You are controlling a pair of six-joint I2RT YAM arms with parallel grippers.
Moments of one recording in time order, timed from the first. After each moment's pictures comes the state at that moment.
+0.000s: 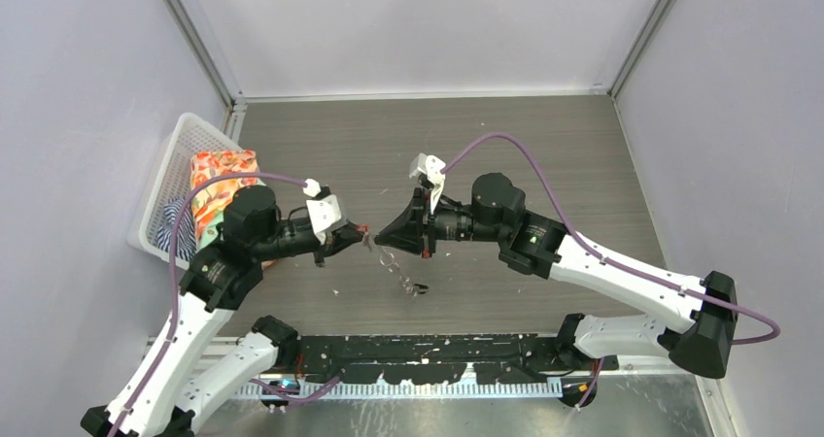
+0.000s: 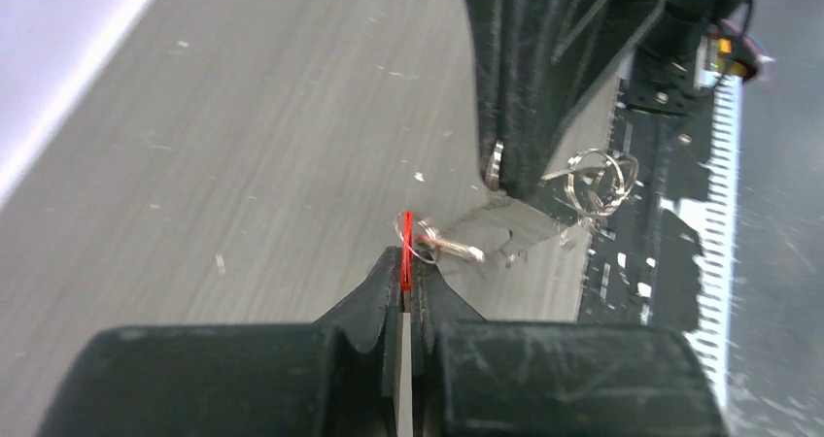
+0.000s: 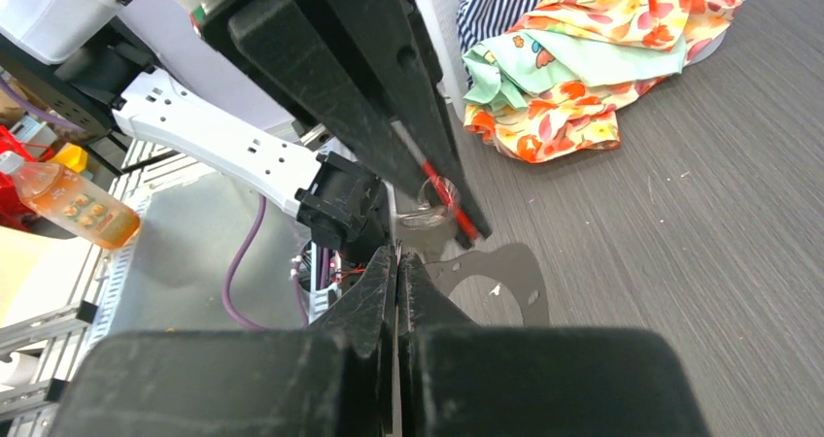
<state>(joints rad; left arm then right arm) -0.50 0.71 0.97 -0.63 0.71 0.35 1.01 1.17 1.02 0.10 -0.45 0.28</state>
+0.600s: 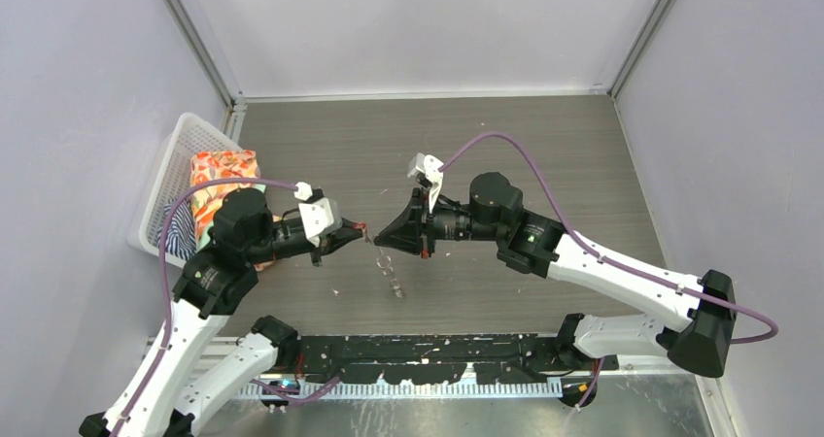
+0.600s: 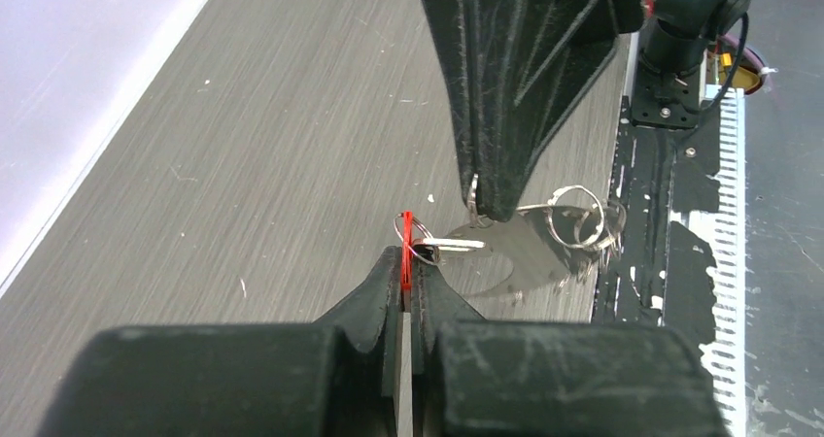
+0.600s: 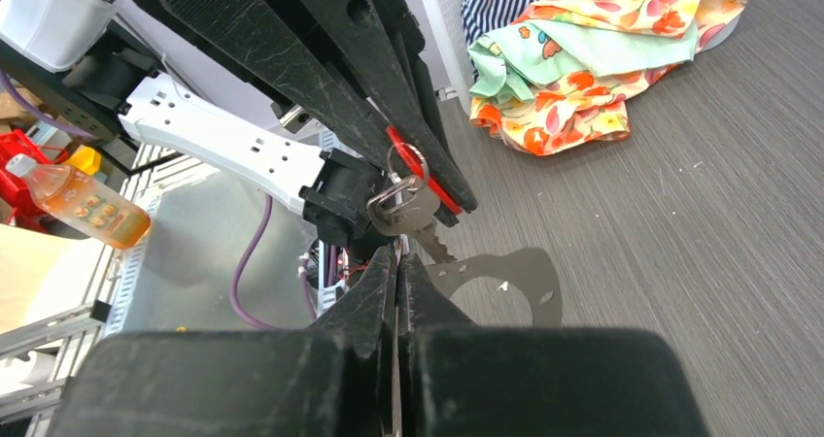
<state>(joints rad) -0.50 0.68 0.98 -0.58 0.69 0.37 1.01 1.18 1.02 0.10 -0.46 0.31</state>
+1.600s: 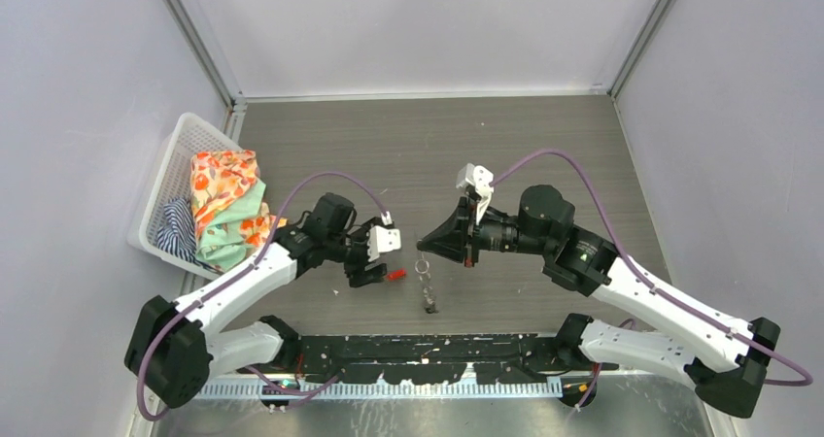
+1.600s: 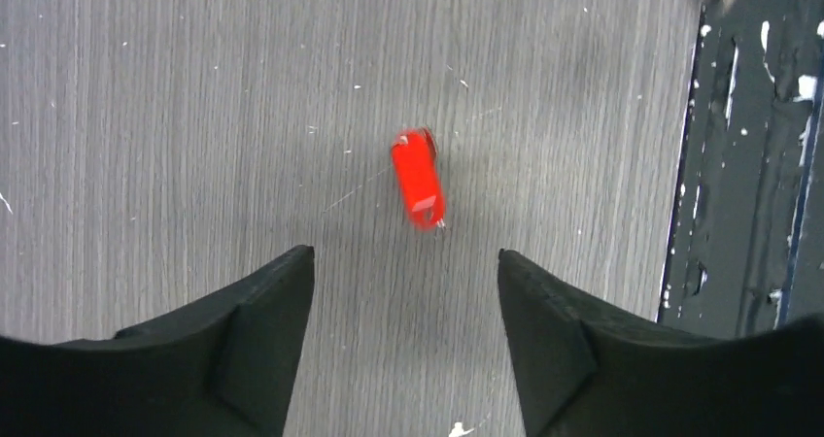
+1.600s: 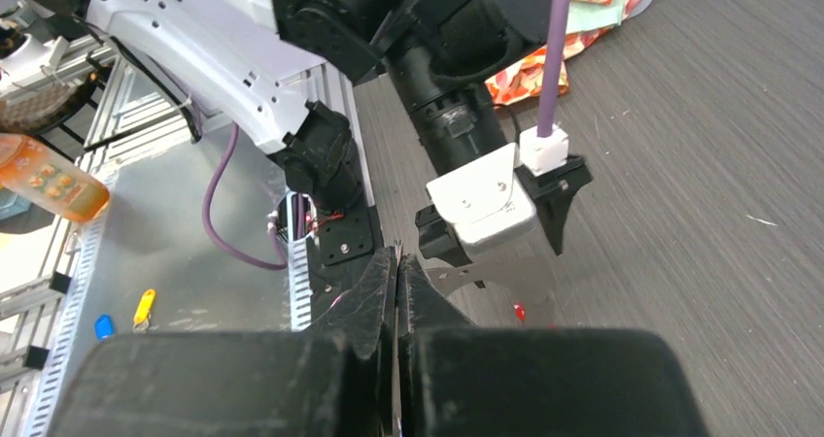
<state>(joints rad) -0.60 1.09 0.68 -0.49 0.56 0.70 0.91 0.92 0.91 -0.09 -0.47 0.23</state>
